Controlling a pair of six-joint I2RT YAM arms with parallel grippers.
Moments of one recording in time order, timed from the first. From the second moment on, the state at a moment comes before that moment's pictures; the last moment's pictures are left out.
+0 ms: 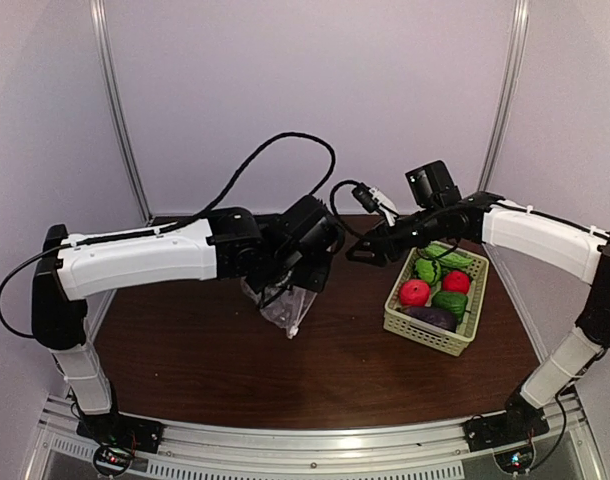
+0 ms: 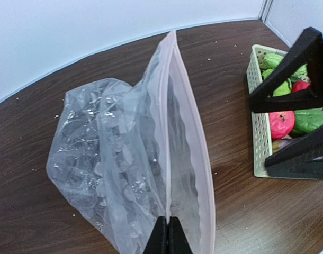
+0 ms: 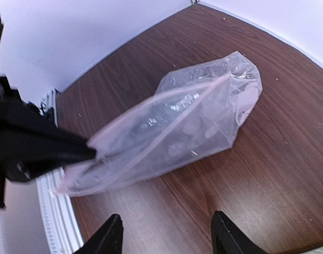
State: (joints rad) left arm -1.18 1.83 1.70 -0.76 -0.60 -0.58; right arm 0.58 1.54 1.31 -0.48 -0.56 -0.07
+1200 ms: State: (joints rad) left arm -1.18 1.76 1.50 -0.37 -0.60 -0.71; right arm 0.69 1.66 1.32 -0.32 -0.43 0.35
